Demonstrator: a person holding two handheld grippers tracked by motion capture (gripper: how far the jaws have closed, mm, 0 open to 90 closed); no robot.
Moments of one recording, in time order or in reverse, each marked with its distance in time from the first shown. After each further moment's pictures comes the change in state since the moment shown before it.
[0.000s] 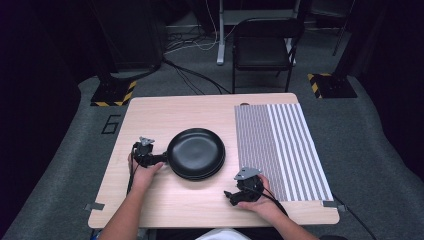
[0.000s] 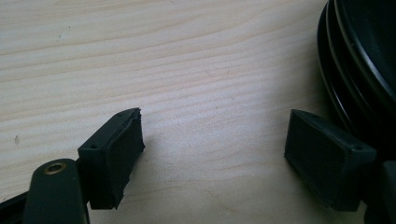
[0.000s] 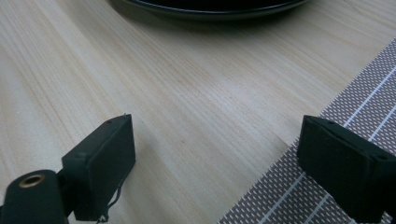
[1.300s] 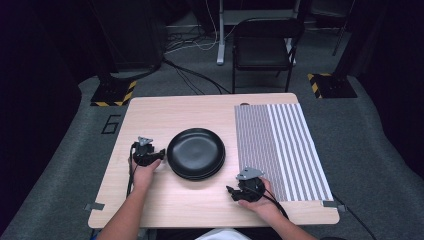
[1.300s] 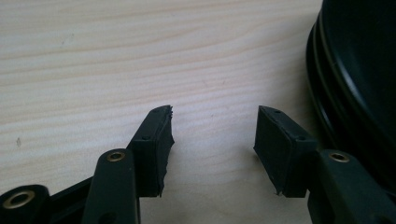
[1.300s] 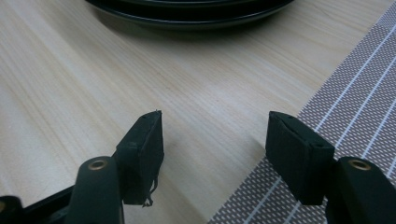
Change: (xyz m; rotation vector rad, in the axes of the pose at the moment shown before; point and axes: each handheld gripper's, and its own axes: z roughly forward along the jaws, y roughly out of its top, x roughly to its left) left arm 0.000 0.002 -0.006 -0.049 -0.021 -0.043; right arm 0.003 -0.002 -0.005 -0.037 -0.059 0.042
